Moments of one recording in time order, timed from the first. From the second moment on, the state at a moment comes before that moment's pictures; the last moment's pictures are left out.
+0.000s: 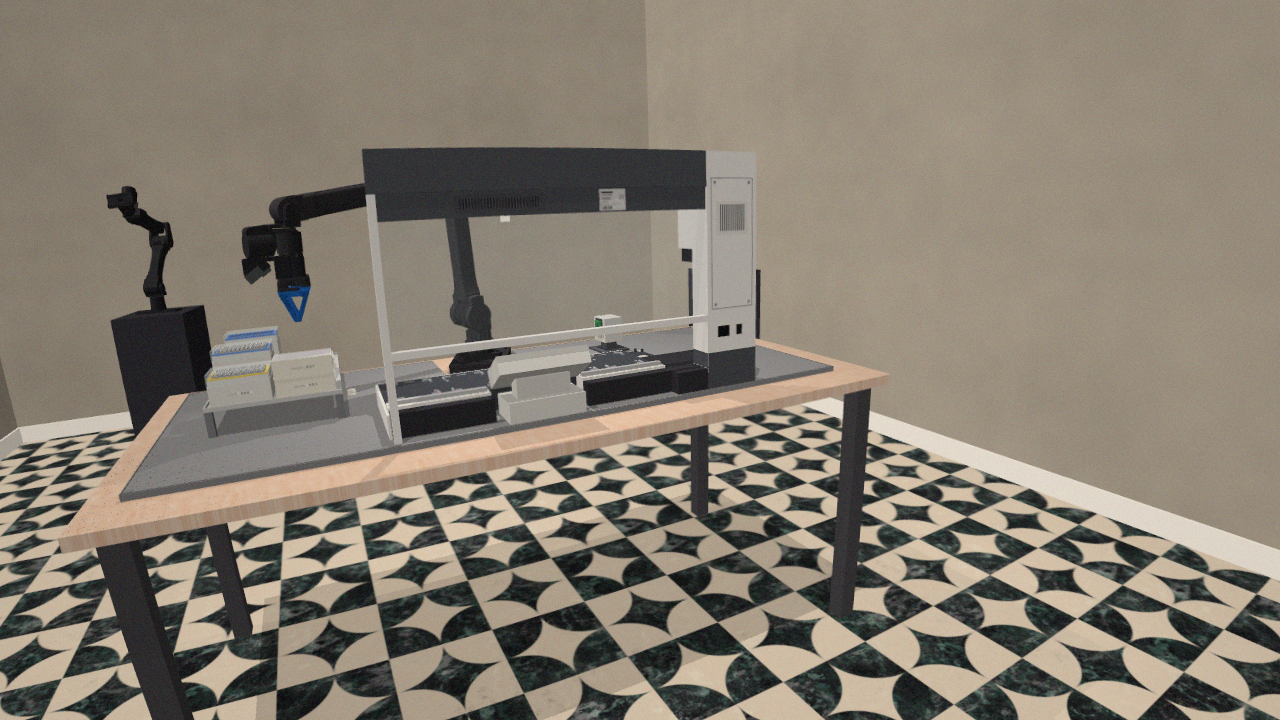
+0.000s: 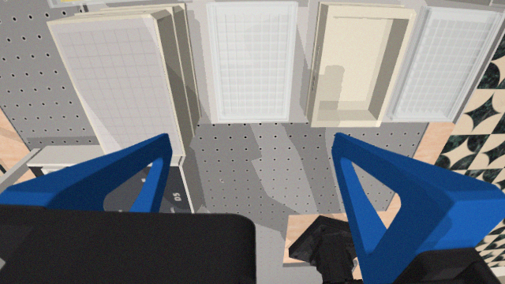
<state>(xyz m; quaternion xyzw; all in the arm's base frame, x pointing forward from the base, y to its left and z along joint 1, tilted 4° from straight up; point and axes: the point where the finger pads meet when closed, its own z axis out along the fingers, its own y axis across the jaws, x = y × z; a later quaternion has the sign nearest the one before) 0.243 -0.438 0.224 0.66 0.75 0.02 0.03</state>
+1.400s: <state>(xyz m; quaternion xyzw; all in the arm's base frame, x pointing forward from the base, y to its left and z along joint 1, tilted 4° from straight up) 0.167 -0.448 0.219 0.67 0.74 0.02 0.03</state>
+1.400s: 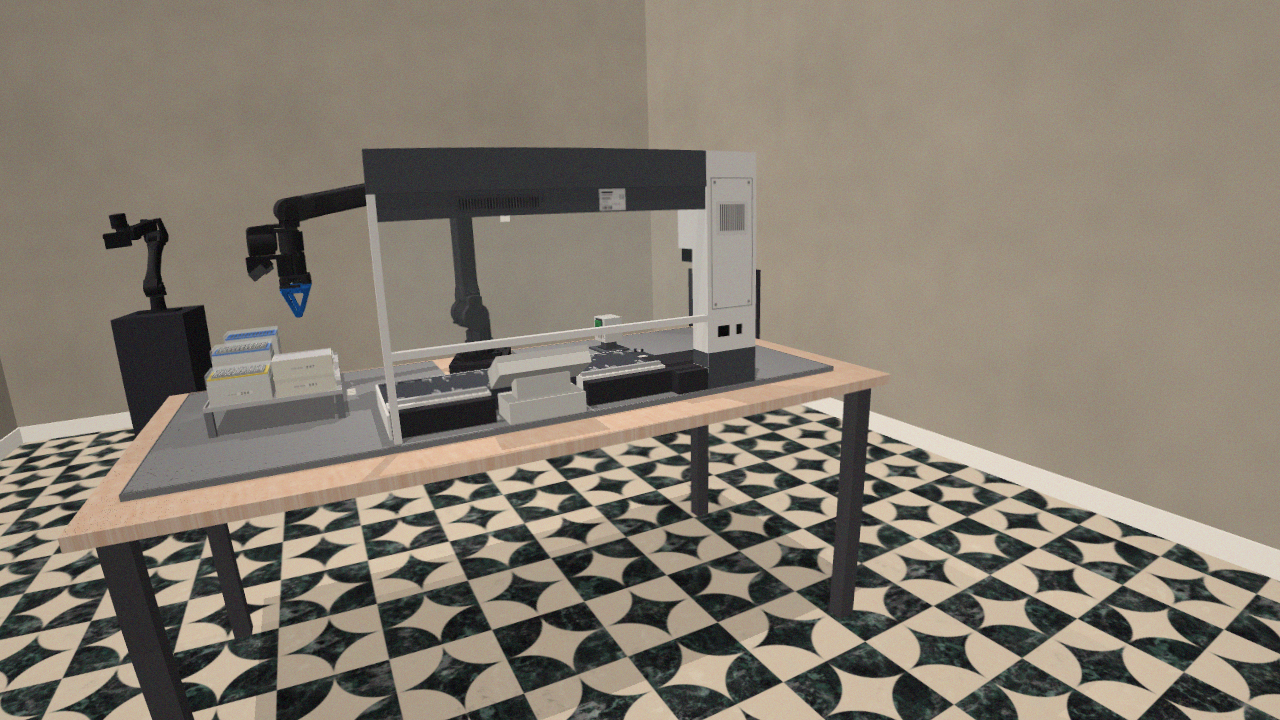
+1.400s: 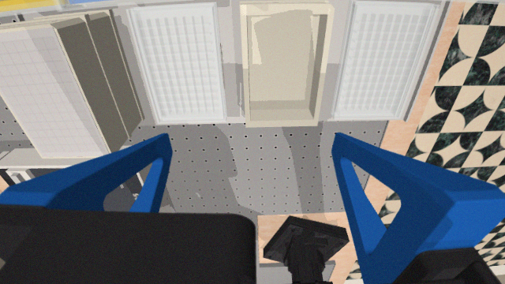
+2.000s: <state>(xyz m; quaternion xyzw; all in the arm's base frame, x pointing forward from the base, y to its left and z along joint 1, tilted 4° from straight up) 0.133 -0.453 0.215 0.66 0.75 0.02 0.03</state>
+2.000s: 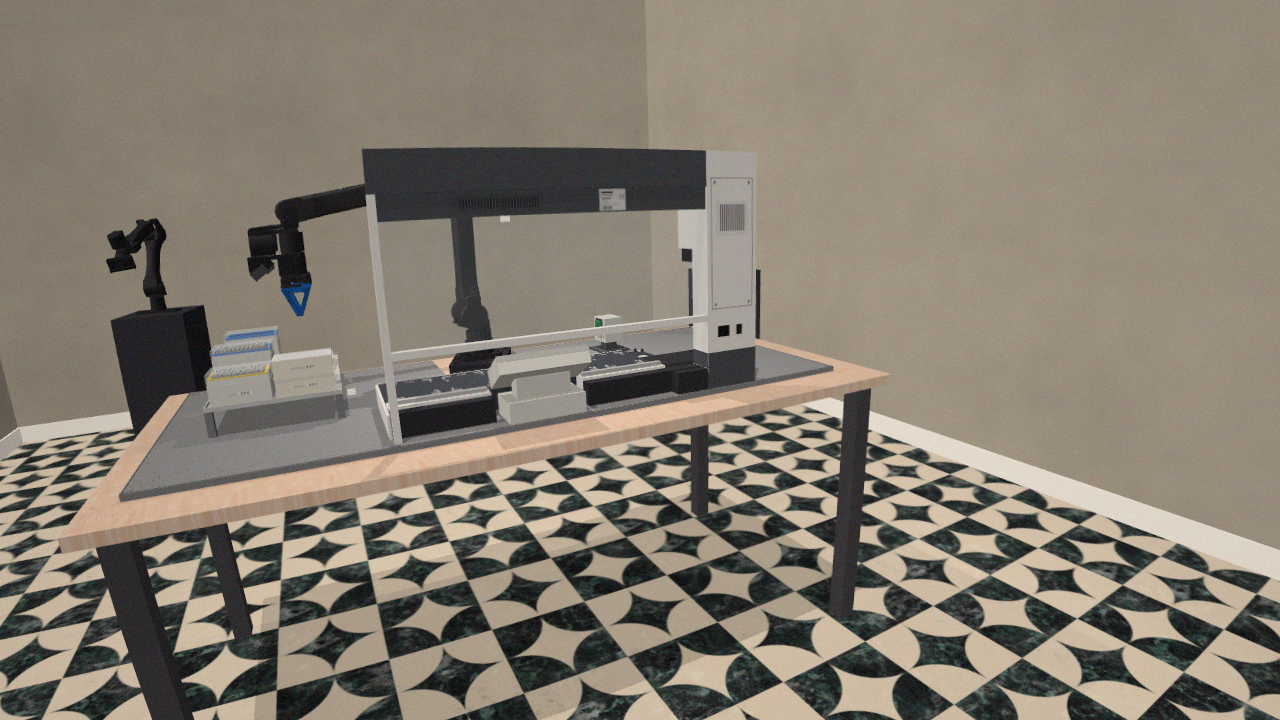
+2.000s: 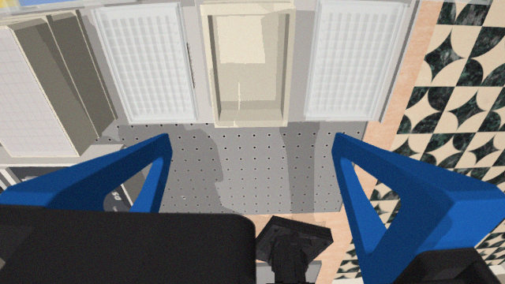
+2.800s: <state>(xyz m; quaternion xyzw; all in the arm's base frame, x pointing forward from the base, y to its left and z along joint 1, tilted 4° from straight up) 0.133 -0.453 0.215 0.66 0.75 0.02 0.03</state>
